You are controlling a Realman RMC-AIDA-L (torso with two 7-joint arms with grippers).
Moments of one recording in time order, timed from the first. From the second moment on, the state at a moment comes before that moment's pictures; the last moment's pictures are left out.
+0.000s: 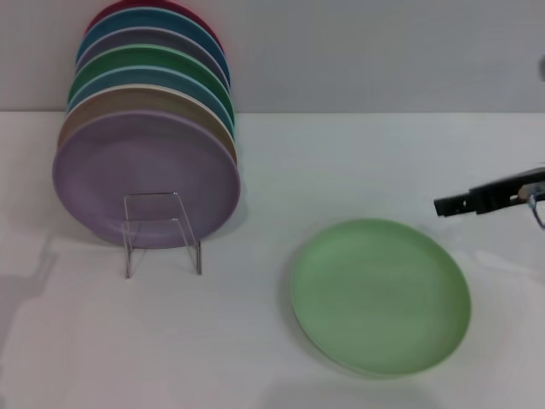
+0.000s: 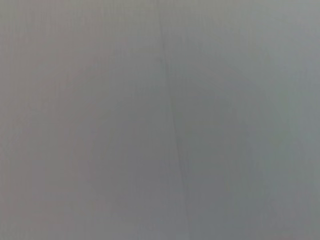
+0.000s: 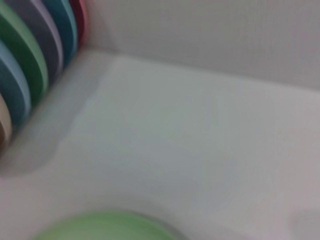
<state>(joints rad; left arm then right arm) -0.17 -2.08 -1.18 -0.20 2.64 1.61 -0.05 0.42 2.07 1.92 1.45 -2.55 1.32 -0.46</state>
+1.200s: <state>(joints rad) -0.20 -2.08 -1.18 -0.20 2.64 1.59 -0.05 0.56 2.07 1.88 1.14 -2.63 1.27 -0.49</state>
